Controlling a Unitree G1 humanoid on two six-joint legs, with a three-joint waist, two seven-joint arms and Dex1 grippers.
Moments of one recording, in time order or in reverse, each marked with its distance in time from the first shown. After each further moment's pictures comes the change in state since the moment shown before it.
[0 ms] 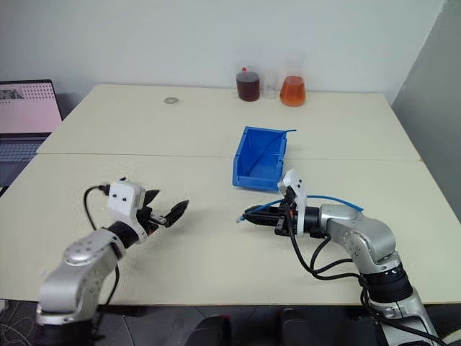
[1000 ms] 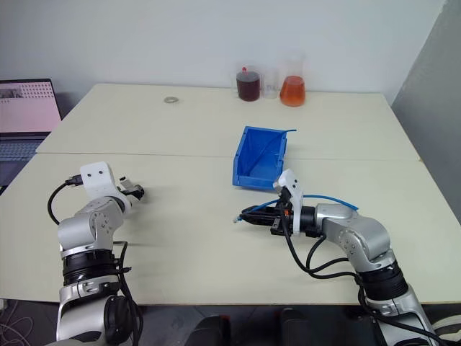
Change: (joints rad) left arm -0.531 0.006 0.221 0.585 0.097 0.259 0.335; right arm -0.019 0.009 0.018 0.016 0.000 -0.011 -0.009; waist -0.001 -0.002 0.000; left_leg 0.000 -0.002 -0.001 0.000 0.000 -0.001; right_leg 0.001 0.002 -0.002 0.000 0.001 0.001
